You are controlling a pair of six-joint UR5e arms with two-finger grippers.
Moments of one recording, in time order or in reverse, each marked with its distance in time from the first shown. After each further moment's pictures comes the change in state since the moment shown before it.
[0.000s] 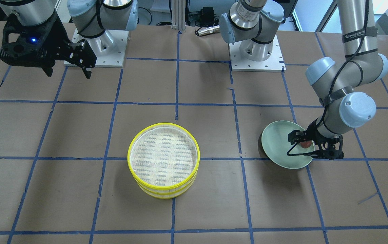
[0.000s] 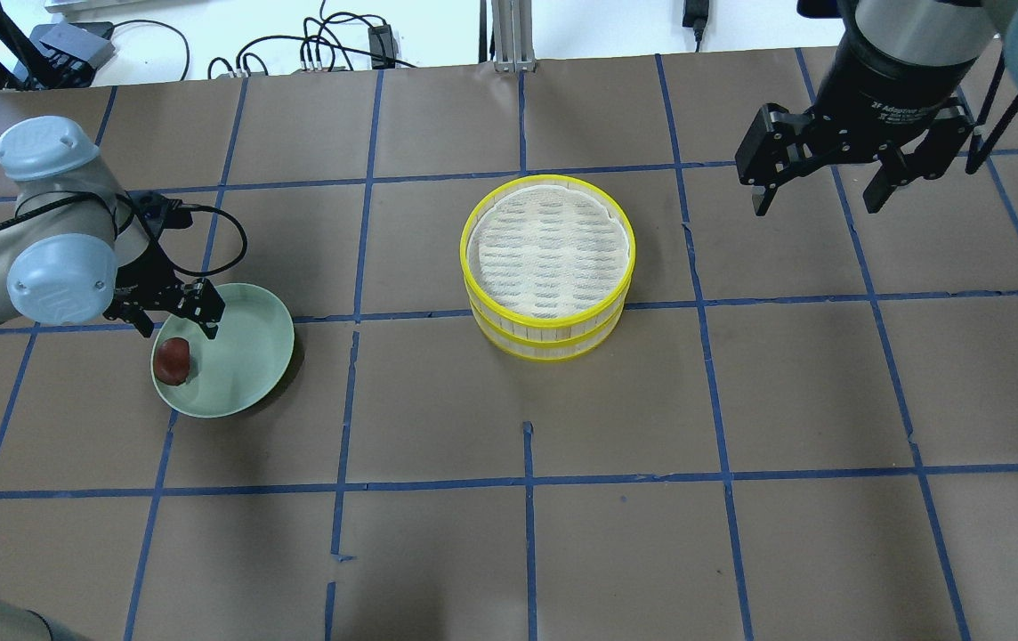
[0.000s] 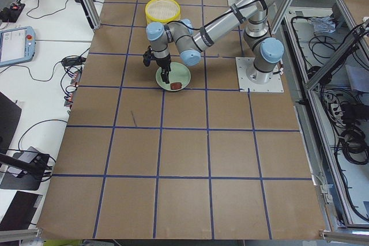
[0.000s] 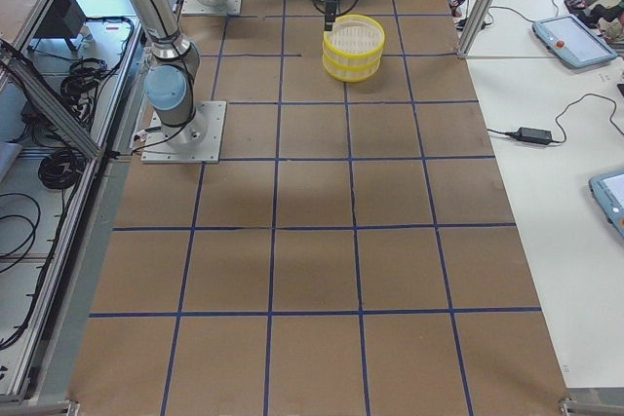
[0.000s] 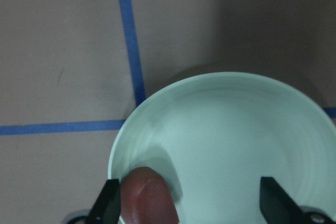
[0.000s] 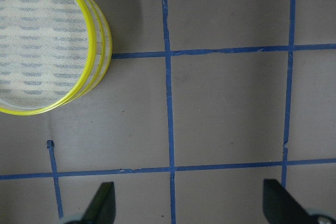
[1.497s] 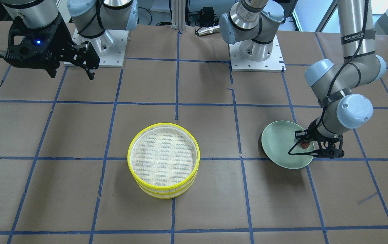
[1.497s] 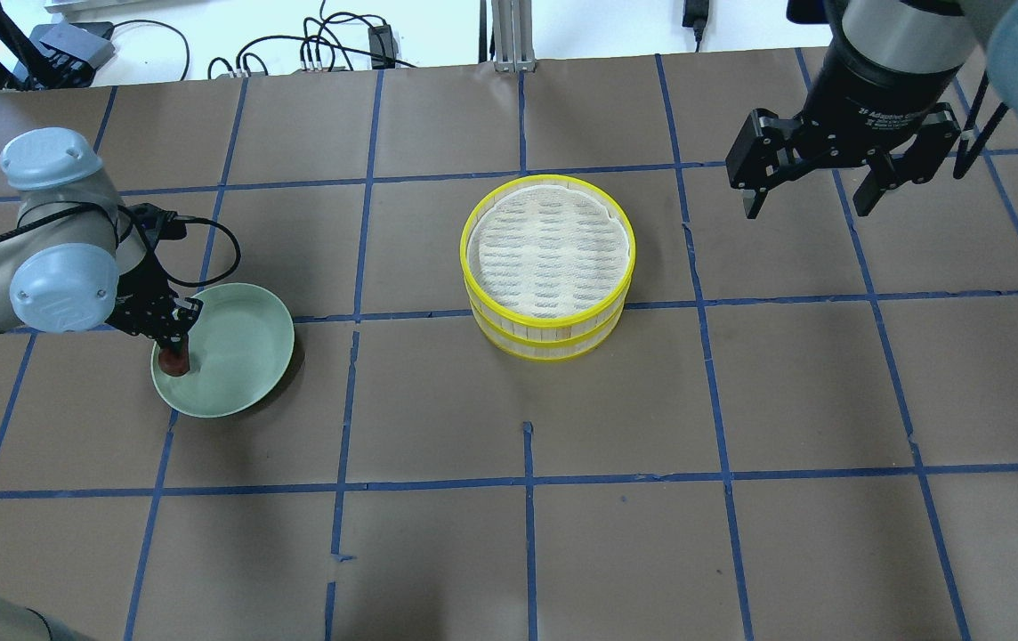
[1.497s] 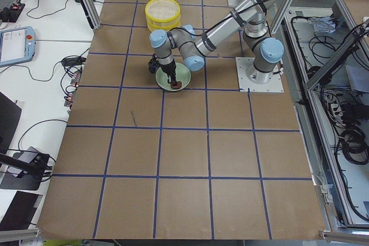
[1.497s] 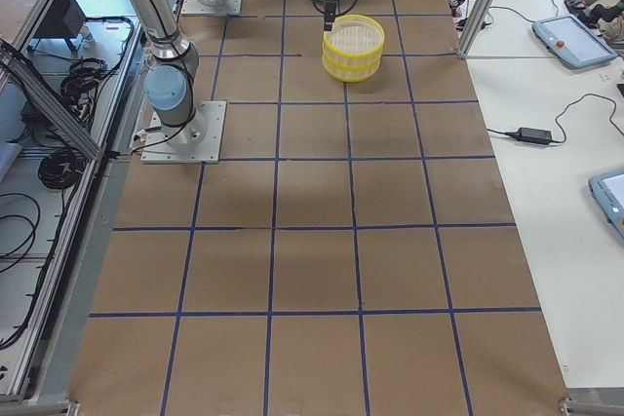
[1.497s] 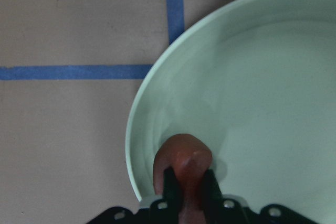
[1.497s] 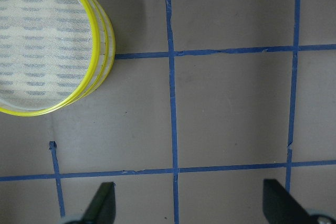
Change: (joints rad) left arm -0.010 0.012 0.011 0.004 0.052 -0.030; right arm 0.012 0.002 0.008 -0.014 0.001 0.009
